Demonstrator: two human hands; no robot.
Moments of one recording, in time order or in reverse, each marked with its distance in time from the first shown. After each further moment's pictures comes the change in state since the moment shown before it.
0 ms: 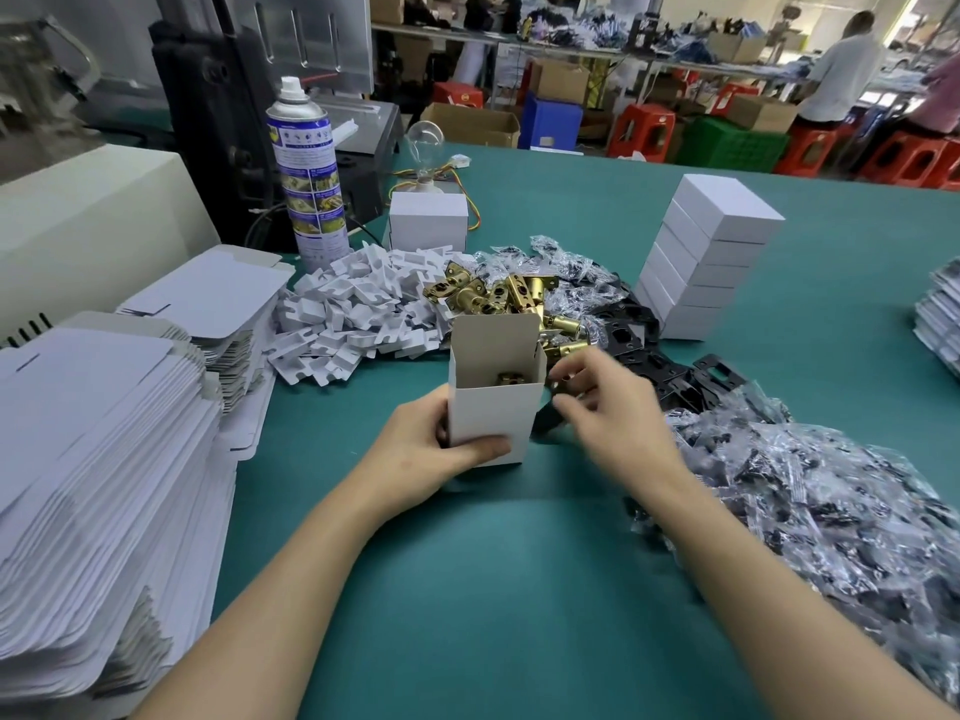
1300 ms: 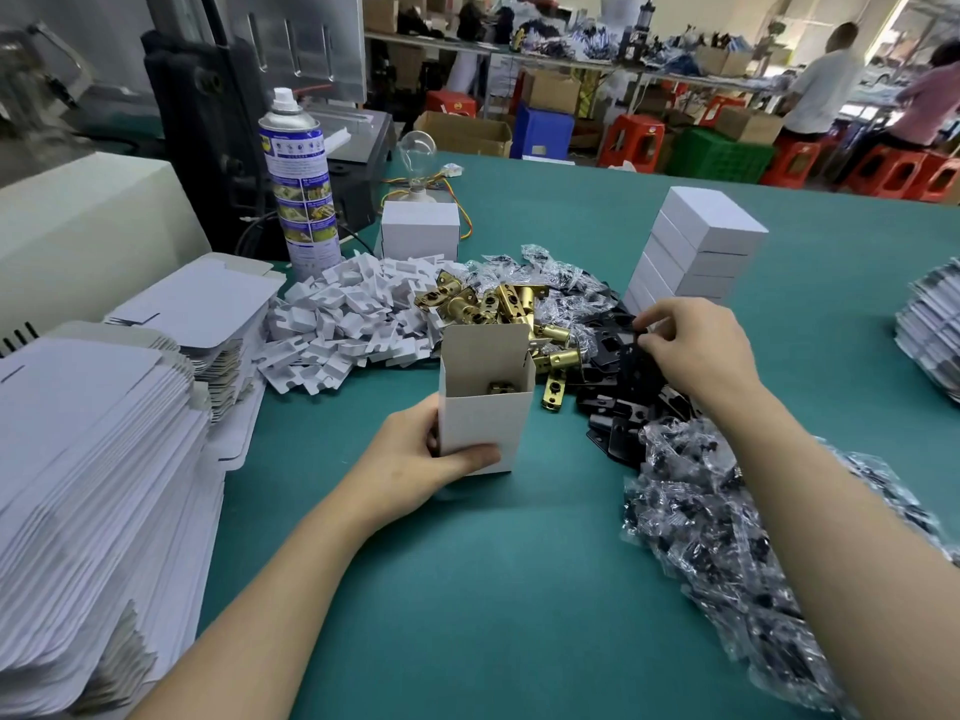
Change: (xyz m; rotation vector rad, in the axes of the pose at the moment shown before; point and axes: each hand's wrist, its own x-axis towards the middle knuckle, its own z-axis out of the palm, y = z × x) left_hand 0.001 -0.001 0.000 0.003 -0.011 -0.029; right_hand 0.071 0.033 -0.078 -0.432 0.135 0.132
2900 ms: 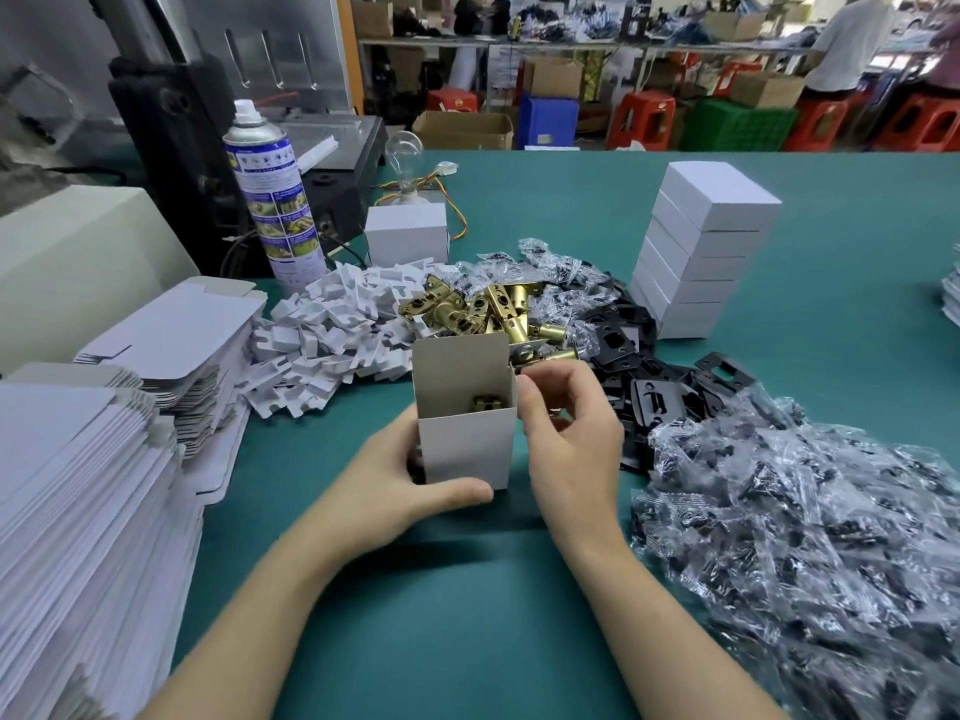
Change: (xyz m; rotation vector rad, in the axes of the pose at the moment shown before) left_hand -0.004 0.019 -0.005 0.130 -0.092 0.042; right_hand -0.104 -0.077 0.083 1.056 0.193 -0.055
